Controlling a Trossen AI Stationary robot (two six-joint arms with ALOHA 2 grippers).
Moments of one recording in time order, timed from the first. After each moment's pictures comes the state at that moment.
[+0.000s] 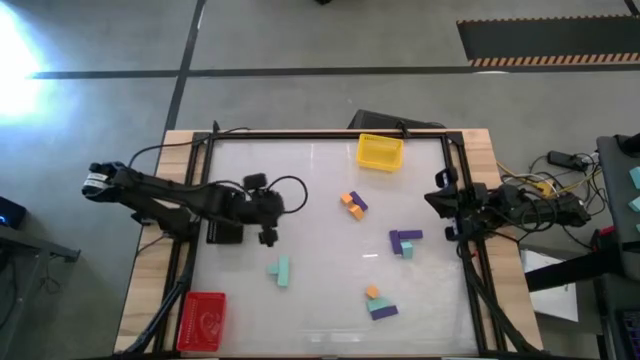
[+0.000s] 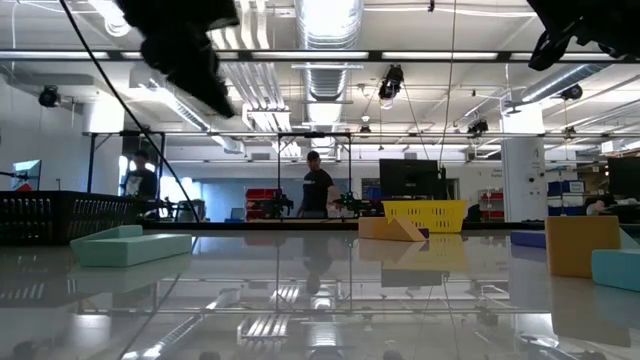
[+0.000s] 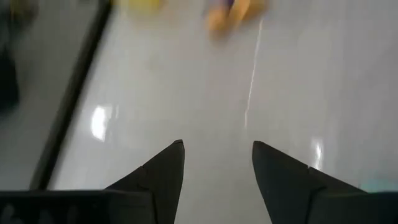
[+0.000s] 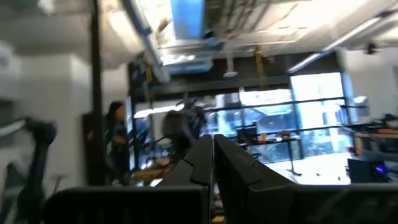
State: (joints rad) left arm -0.15 1.26 0.96 -0.60 -0.49 -0.09; right arm 0.07 0.17 0.08 0.55 0.10 0.05
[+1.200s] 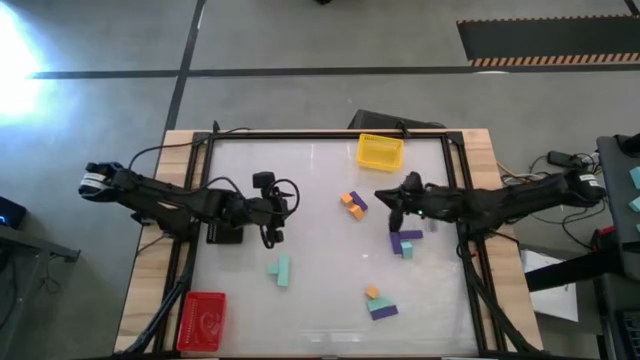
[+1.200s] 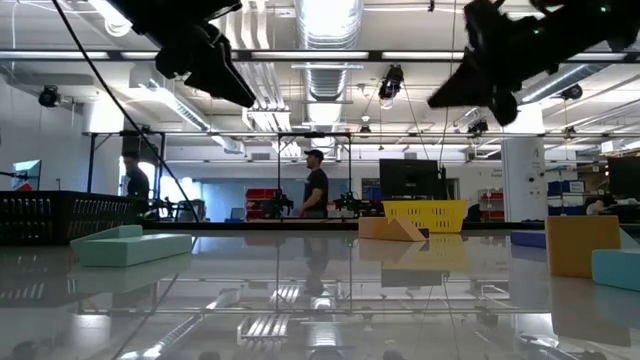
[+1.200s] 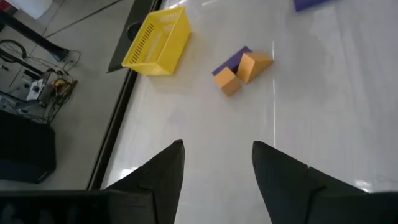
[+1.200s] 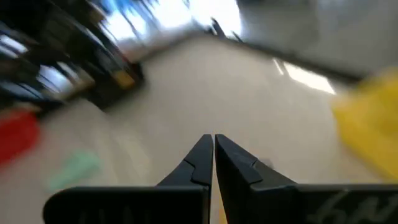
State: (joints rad) left arm -0.16 1.22 0.86 -0.33 -0.57 0.13; right arm 0.07 0.97 0.50 0.05 0.44 0.52
